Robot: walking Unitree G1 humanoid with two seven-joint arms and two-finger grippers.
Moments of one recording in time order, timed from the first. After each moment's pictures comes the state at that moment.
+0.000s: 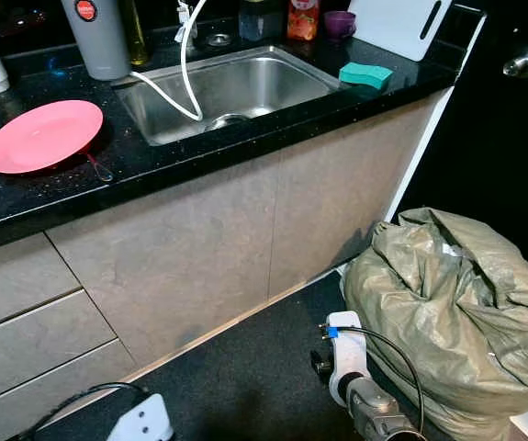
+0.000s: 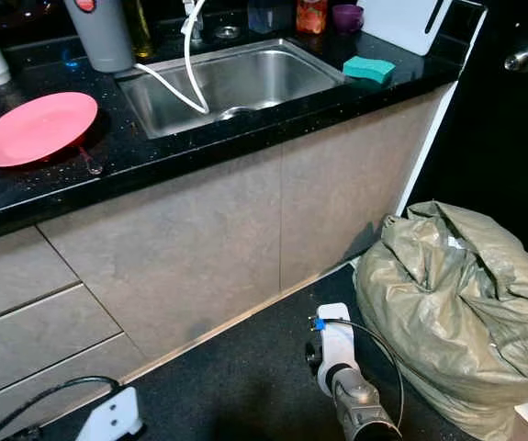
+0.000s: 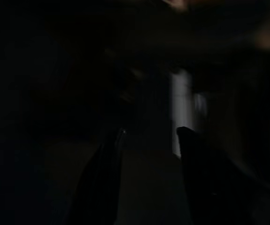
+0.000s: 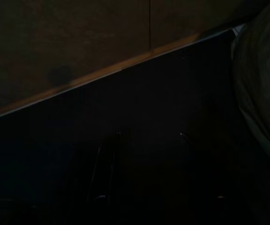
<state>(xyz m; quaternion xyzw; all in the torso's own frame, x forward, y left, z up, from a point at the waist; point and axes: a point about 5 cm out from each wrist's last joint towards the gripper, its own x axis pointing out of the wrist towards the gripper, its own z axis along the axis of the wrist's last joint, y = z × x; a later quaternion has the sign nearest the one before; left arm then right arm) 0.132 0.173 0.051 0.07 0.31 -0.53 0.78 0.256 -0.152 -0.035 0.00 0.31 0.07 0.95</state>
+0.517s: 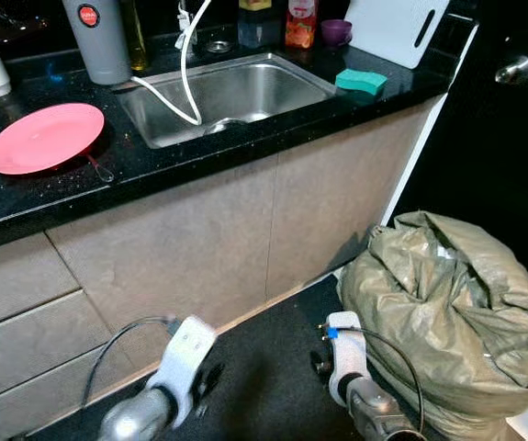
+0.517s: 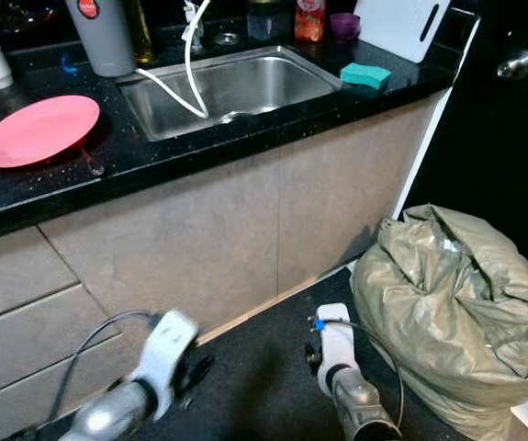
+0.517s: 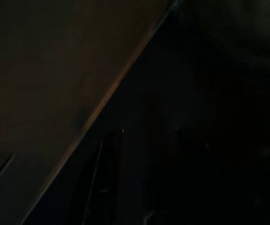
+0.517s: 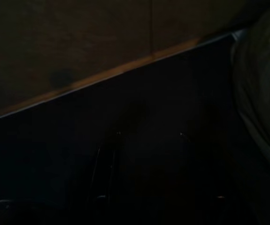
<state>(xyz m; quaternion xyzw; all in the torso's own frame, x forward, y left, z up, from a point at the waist) 0.235 0.120 0.012 0.13 0.23 -0.18 0.95 0.259 -0.150 -0.033 0.00 0.30 0.08 0.95</state>
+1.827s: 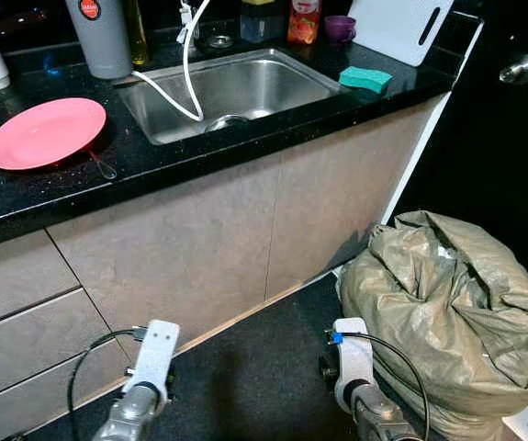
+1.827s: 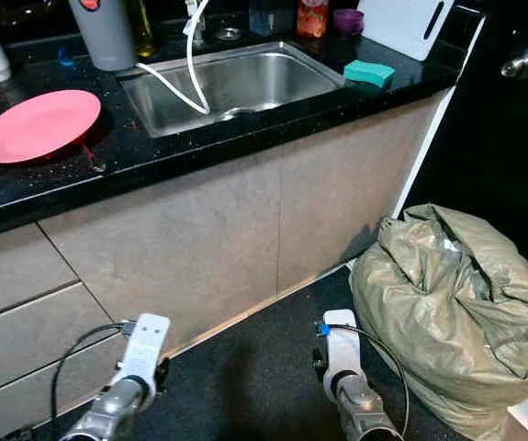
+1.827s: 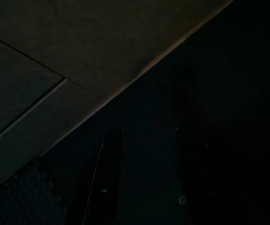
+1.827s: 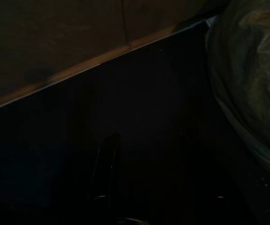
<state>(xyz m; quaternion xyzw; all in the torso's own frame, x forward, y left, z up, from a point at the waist) 0.246 0.187 -0.034 0.11 0.30 0.00 0.95 0.248 -0.163 -0.042 -0.01 0.32 0.03 0.95</state>
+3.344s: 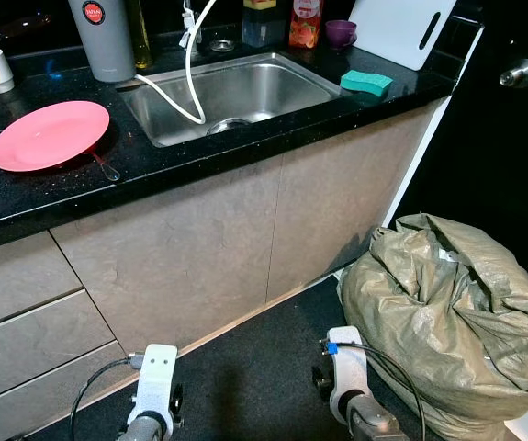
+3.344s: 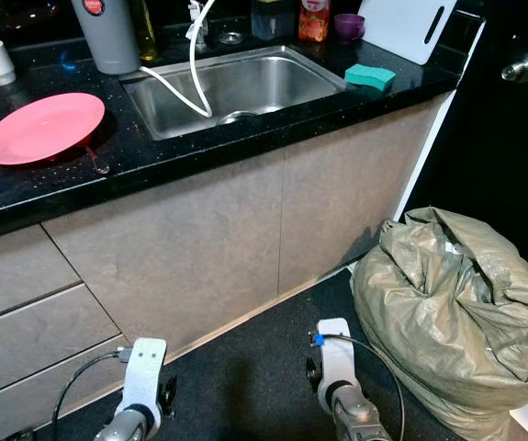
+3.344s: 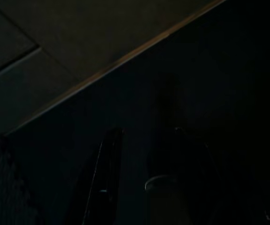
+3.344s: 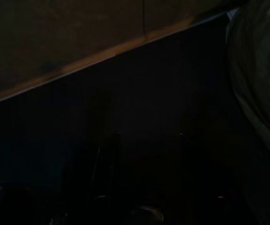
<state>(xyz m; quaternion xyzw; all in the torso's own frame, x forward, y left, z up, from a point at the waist) 0.209 0.169 -0.059 0.03 0.32 0.03 0.95 0.232 -0.152 -0.053 -0.01 0.34 0.06 0.94</state>
